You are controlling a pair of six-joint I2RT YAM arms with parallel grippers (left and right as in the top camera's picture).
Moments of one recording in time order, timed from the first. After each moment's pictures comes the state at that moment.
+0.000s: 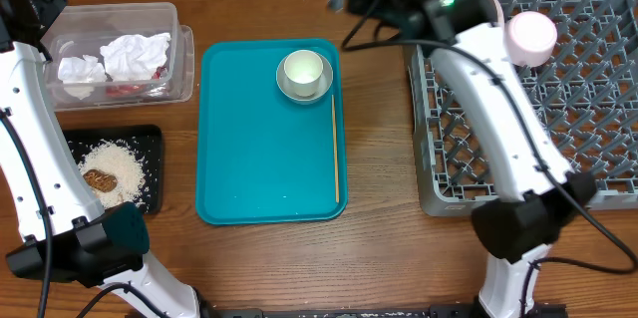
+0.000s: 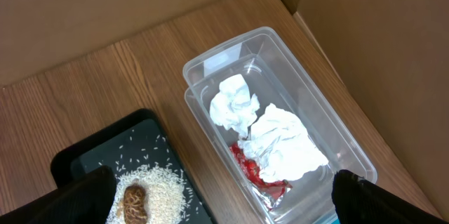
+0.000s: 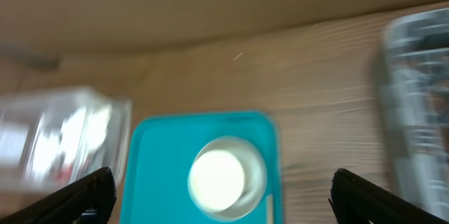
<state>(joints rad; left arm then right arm) 0.34 1.92 2.39 -1.34 -0.39 -0.64 0.46 2.04 2.27 -0.99 0.01 0.51</state>
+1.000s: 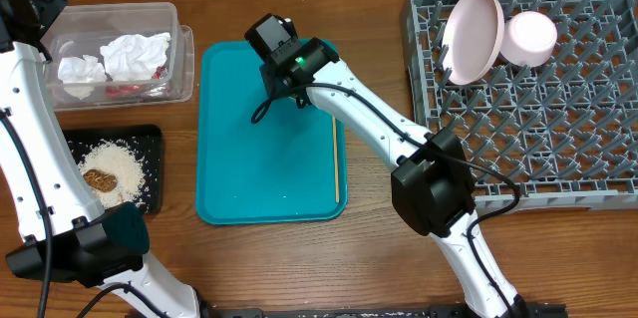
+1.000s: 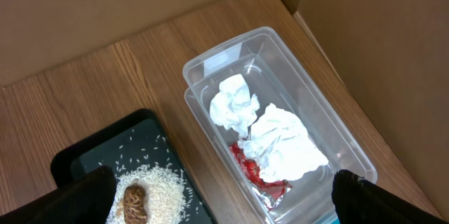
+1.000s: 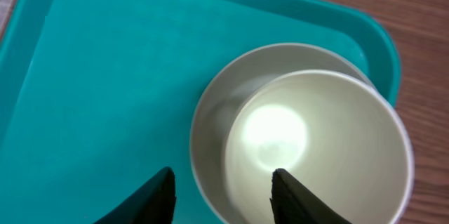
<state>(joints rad) 0.34 1.92 2.39 -1.34 -0.39 -0.64 0.71 2.40 2.23 -0.92 0.20 0.36</state>
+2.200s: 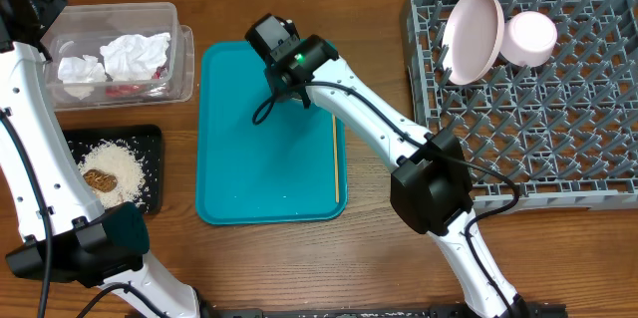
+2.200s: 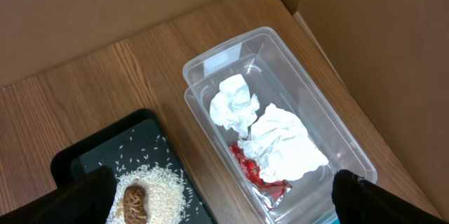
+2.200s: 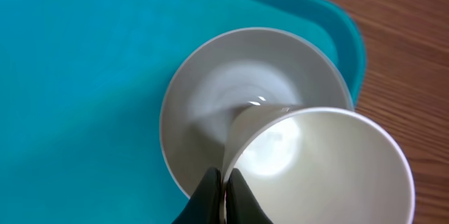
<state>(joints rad) 0.34 1.92 2.39 -1.34 -0.39 -0.64 0.71 2.42 2.32 -1.05 0.26 0.30</state>
